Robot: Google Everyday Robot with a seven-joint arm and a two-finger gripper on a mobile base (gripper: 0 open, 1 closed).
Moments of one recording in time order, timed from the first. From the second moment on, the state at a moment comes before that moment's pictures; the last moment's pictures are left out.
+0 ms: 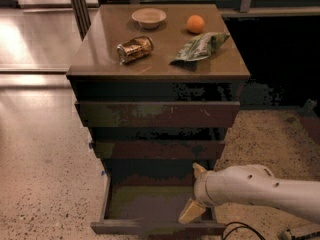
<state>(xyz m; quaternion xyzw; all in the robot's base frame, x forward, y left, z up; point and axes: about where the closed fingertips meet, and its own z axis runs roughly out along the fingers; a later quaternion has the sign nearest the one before) 0.443 -0.096 0.529 -0.57 0.77 0.09 0.26</state>
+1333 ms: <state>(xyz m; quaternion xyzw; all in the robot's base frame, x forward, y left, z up) 0.443 -0.058 0.355 -0.53 0.78 0.18 0.27</state>
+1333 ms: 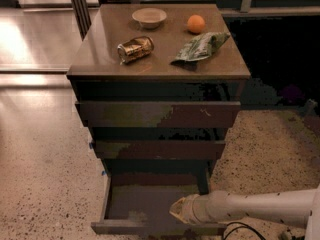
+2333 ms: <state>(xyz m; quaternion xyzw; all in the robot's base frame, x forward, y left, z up) 0.440 -0.056 0.349 -0.53 0.78 0.19 0.27</state>
